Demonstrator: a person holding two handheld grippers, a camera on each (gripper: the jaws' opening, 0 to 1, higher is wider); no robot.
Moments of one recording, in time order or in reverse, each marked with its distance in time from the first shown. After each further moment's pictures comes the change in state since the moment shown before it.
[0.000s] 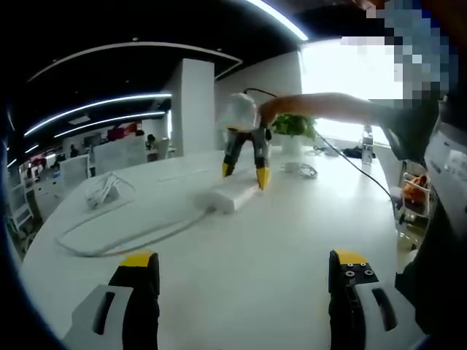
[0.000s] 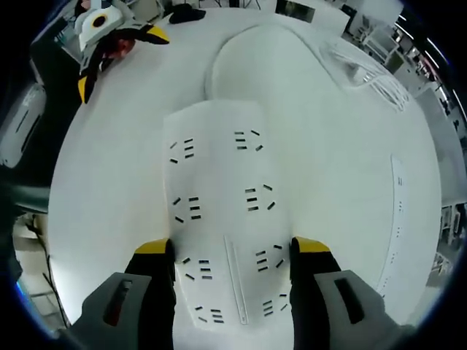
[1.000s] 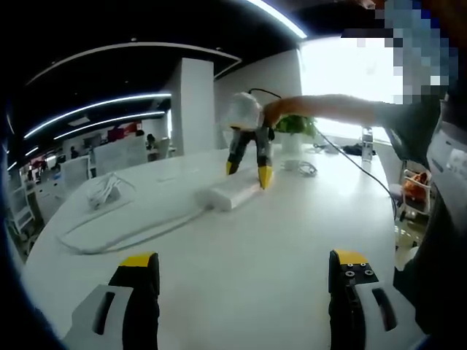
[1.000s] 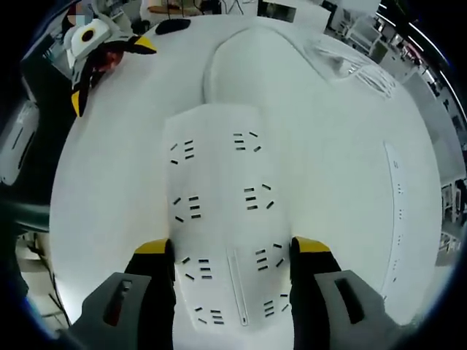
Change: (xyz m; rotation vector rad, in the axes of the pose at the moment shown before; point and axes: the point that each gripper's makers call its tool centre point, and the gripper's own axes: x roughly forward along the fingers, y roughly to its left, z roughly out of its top) left arm -0.006 0.000 -0.002 0.013 0.010 0.007; right arm -0.001 0.006 -0.002 0.095 -0.038 -0.029
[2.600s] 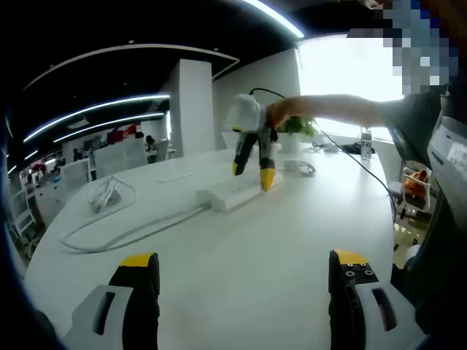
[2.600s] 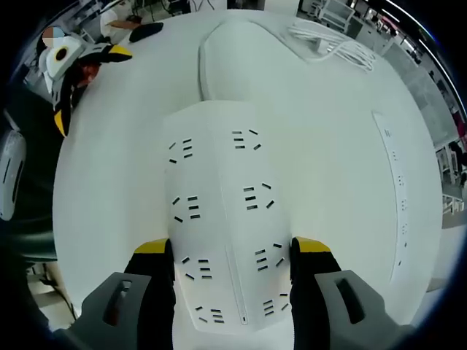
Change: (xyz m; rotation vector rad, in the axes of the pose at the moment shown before) left arm -0.004 0.000 0.003 0.015 -0.003 0.002; right arm -0.003 0.010 -0.007 0.164 0.042 -0.046
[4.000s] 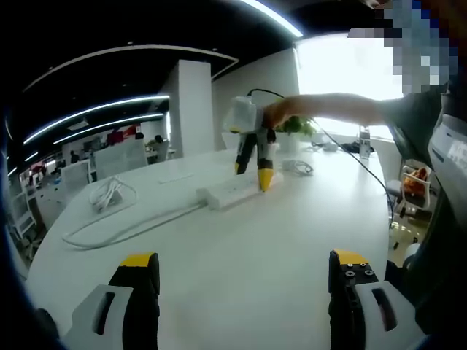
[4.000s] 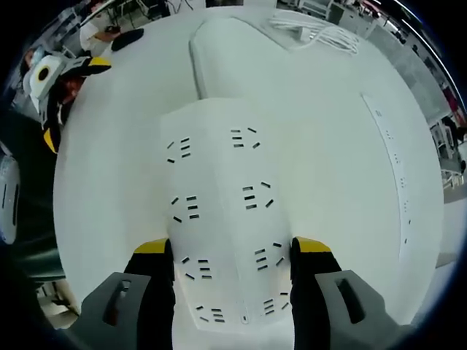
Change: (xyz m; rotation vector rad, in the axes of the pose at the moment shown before) left arm -0.008 -0.005 -0.002 0.008 0.002 0.002; right arm -0.001 0.002 -0.006 0.113 0.023 -0.021
